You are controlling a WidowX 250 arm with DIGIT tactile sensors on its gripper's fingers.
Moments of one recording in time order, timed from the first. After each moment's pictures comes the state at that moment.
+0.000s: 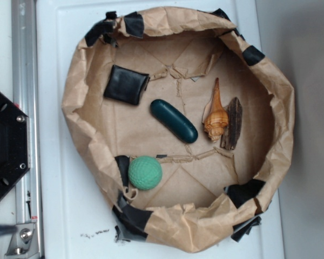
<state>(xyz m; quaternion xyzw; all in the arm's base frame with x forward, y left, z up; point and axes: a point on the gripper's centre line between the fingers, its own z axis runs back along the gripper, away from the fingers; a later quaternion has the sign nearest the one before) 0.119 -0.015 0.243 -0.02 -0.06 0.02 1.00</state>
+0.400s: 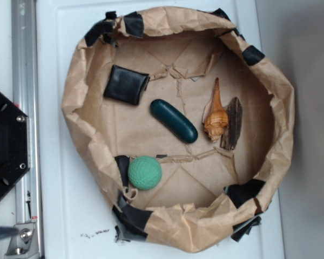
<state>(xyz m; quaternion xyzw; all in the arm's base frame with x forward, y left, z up) 0.118 -0.016 0.239 -0.02 -0.05 0.02 1.00</state>
